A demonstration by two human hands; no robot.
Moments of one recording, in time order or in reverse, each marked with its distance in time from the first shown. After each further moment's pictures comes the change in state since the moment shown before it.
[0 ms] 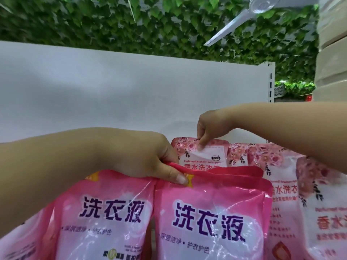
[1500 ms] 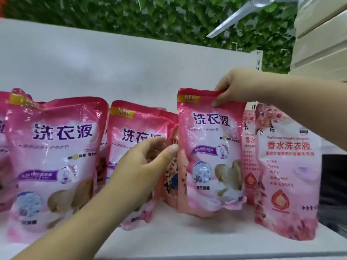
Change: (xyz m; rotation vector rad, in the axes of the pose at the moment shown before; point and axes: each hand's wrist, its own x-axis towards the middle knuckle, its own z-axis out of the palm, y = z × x) left_hand -0.086 0.023 0.137 -0.805 0.834 -0.072; right_hand -0.138 -0.053 0.005 0.345 0.461 0.181
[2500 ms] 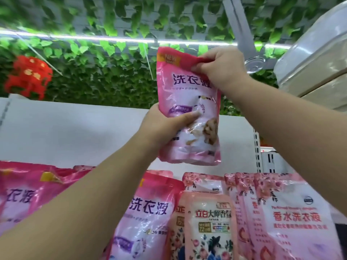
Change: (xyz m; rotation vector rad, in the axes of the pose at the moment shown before) left_hand 0.112 0.121 -0.023 -0.267 0.069 0.251; right_hand 0.046 -0.069 -0.099 0.453 0.800 -0.354
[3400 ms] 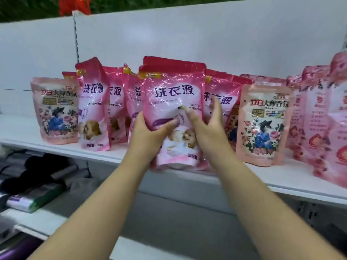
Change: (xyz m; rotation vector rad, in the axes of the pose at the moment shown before) left_hand -0.197 -0.091 -0.096 0.229 0.378 -0.353; right_hand -0.297 -0.053 0.090 0.648 -0.475 0.780
